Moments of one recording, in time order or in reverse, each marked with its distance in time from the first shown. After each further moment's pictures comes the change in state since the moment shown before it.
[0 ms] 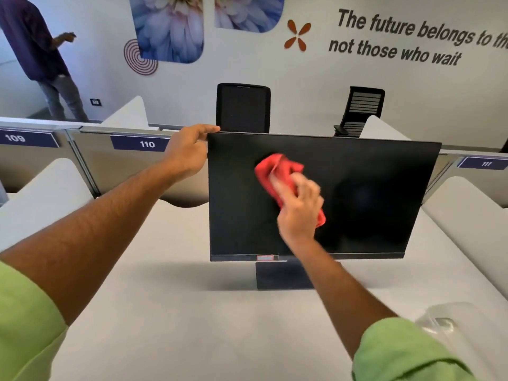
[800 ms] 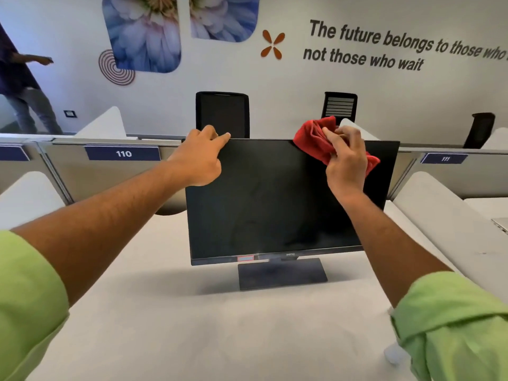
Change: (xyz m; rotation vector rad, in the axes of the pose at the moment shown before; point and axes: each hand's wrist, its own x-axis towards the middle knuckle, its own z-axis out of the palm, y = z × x) left_hand 0.001 0.048 0.033 0.603 -0.214 0.286; right_hand 0.106 0.115 -0.097 0.033 0.092 0.052
